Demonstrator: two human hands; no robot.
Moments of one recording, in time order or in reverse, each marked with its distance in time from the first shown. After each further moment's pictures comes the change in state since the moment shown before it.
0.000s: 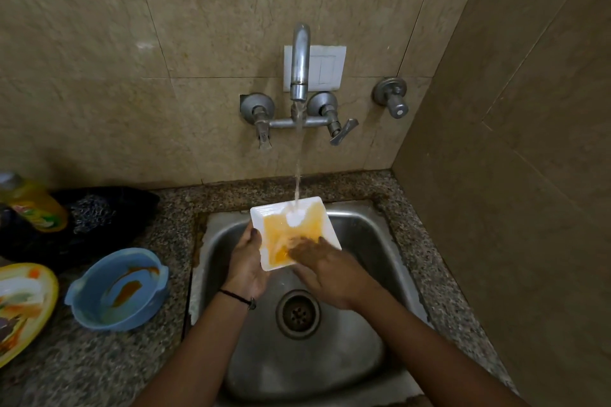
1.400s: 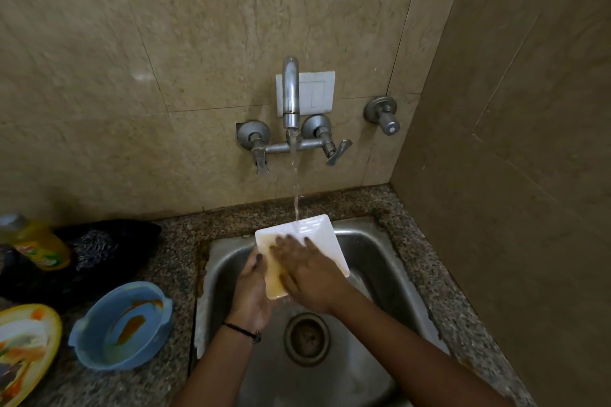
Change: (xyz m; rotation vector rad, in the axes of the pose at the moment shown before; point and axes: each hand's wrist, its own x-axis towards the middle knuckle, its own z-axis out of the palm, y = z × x) left_hand -0.014 0.005 0.006 0.050 -0.046 -0.004; right_hand 0.048 -0.004 0.017 -0.049 0.047 -0.024
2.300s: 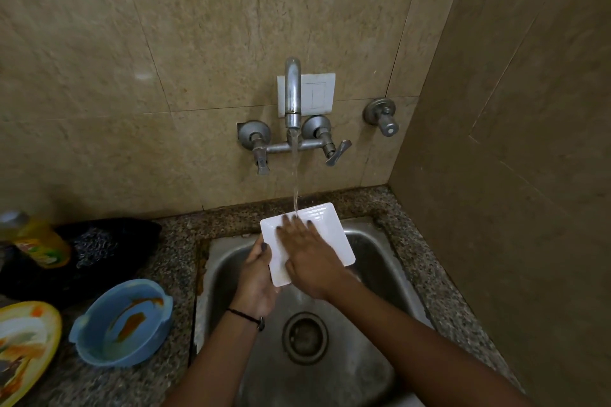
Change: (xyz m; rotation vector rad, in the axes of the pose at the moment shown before) left_hand 0.003 0.008 0.008 -0.062 -0.077 -0.003; right_hand 0.009 -0.003 -0.022 -0.065 0.040 0.014
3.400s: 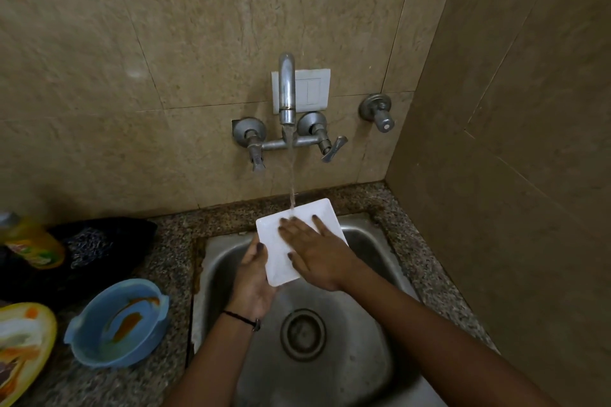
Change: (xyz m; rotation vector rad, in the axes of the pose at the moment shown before) left_hand -0.001 -0.003 -0.002 0.011 -0.035 0.022; right_hand -0.010 0.022 -0.006 -0.047 -0.054 -0.019
